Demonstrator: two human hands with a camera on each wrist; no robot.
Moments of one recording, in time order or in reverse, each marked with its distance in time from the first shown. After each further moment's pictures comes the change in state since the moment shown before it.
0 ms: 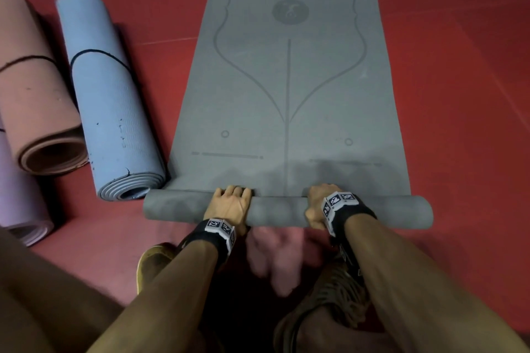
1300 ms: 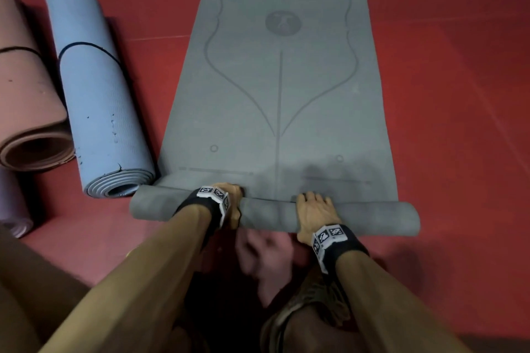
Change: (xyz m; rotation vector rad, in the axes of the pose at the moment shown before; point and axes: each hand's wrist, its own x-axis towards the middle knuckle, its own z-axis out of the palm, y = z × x) left_hand 0.028 -0.008 -0.033 -0.221 -0.345 0.030; right_hand -0.024 -0.002 0.039 -0.158 0.207 -0.040
